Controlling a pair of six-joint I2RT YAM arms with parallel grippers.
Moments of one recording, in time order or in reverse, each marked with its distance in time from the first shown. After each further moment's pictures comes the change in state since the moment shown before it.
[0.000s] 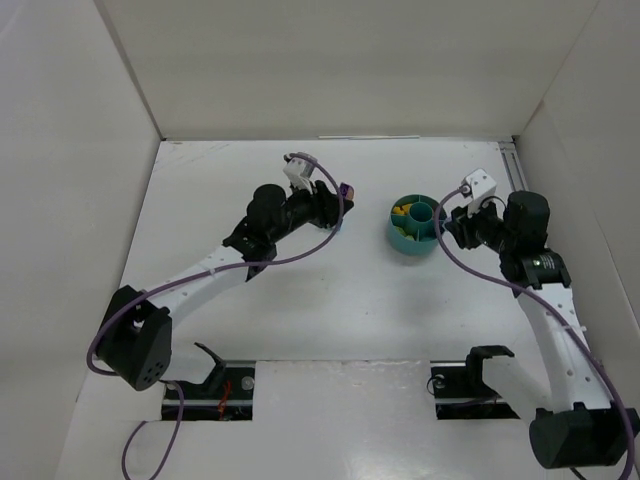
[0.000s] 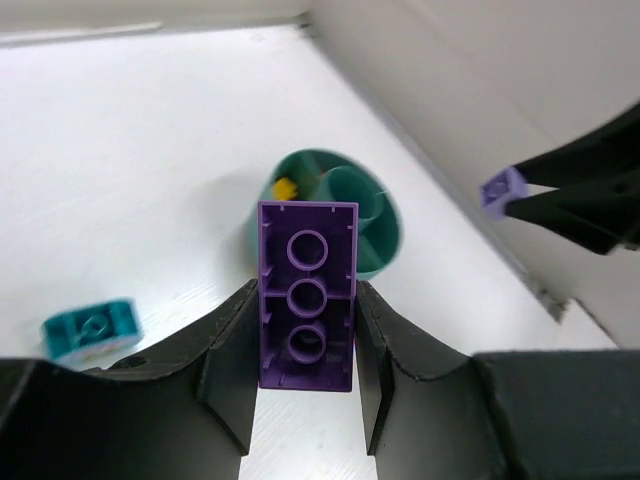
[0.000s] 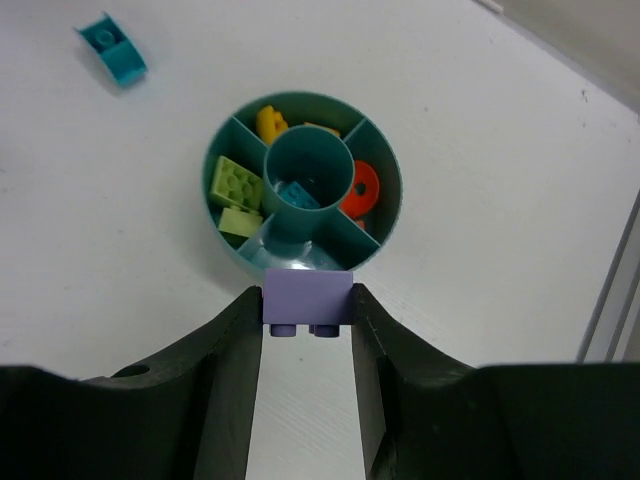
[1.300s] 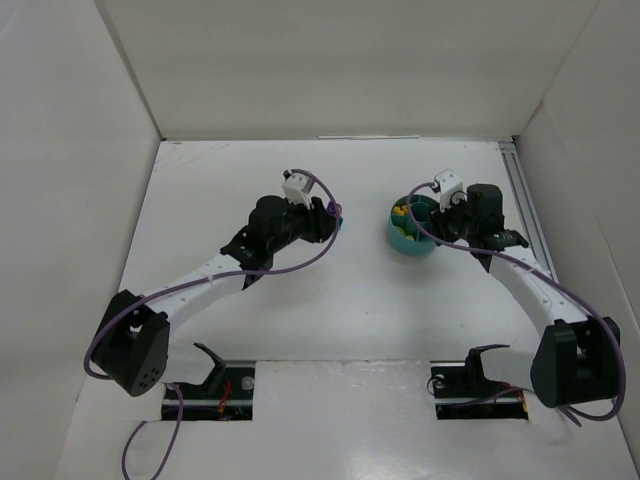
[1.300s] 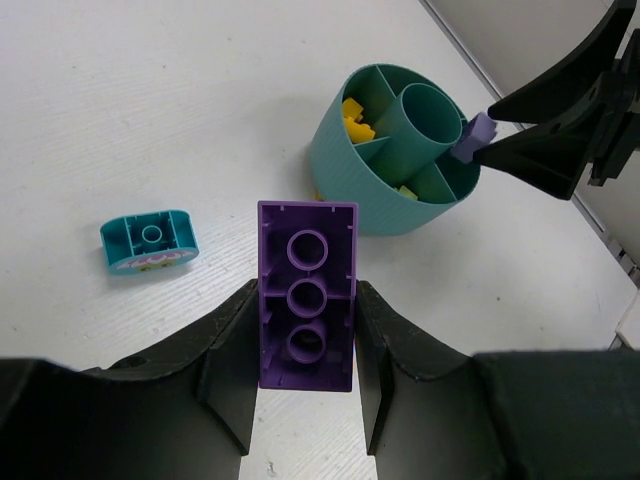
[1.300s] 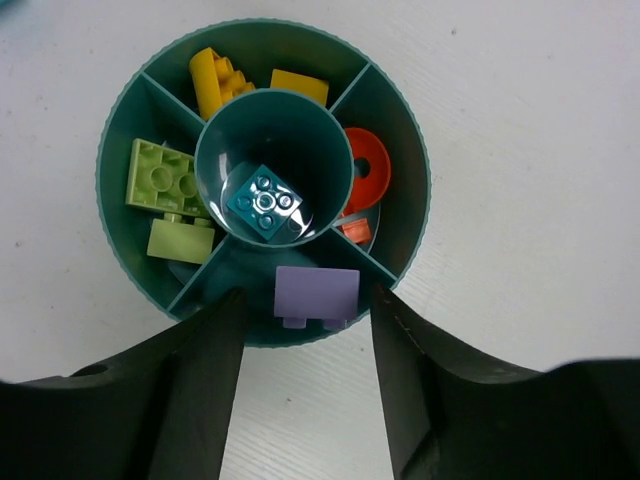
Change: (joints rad) left arm -0.007 -0.035 -0.085 -0.154 -0.122 0.077; right arm 0.095 0.345 -0.074 0.243 0.191 0.021
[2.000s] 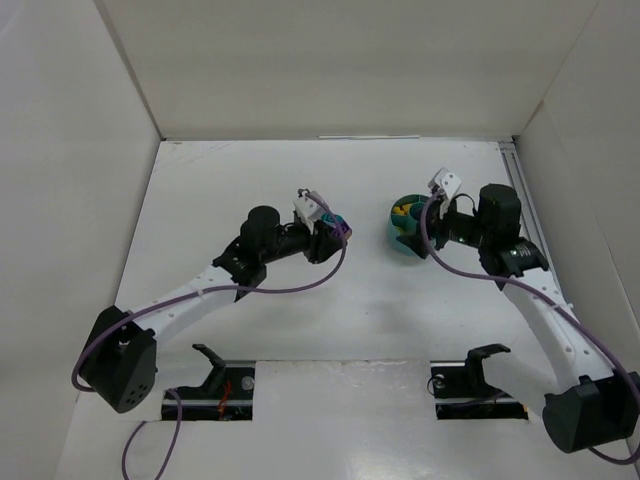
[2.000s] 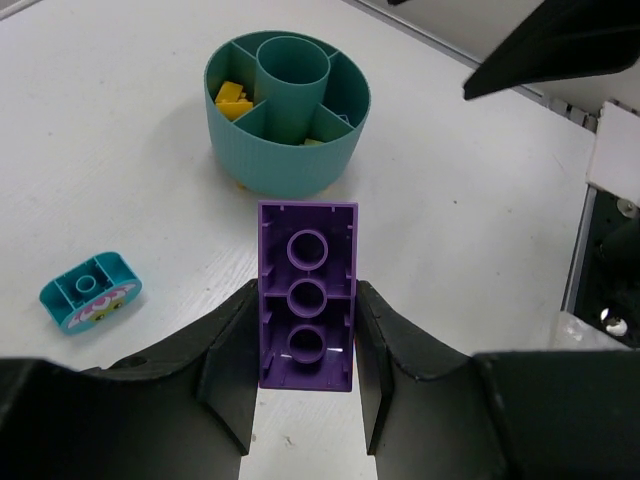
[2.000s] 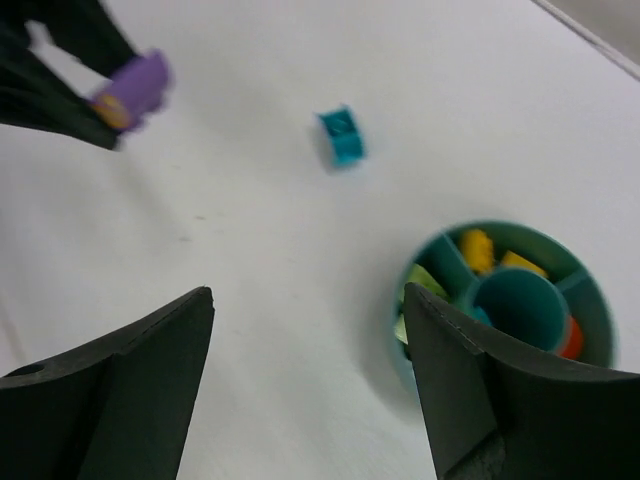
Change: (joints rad) left arm -0.013 -0.101 -0.080 0.034 0.292 0.263; right arm 0.049 -0.222 0.048 -0.064 -0.433 0.065
